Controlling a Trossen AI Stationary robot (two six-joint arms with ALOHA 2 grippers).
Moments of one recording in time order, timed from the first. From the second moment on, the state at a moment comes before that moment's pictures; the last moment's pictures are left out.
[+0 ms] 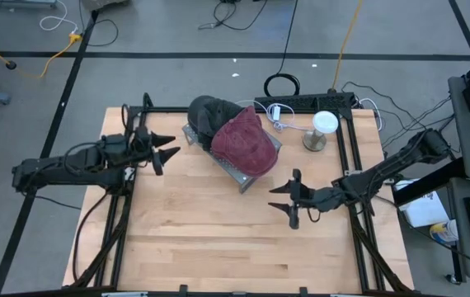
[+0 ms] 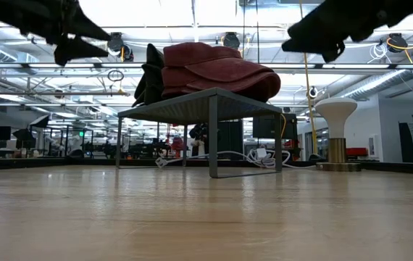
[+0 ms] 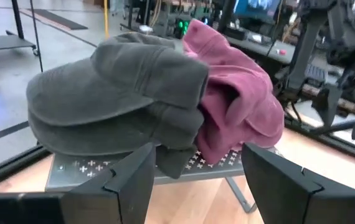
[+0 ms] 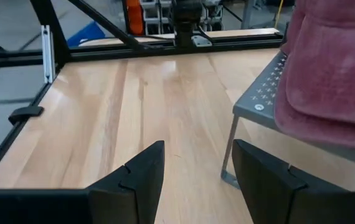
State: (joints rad) left arm 0.16 0.46 0.48 -0.20 -0.24 -0.29; right arm 0.45 1.16 0.58 0.22 0.52 0.25
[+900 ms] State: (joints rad) left arm 0.16 0.30 0.02 0.27 -0.23 -0.37; right arm 0.44 1.16 0.02 1.16 0.34 0.28
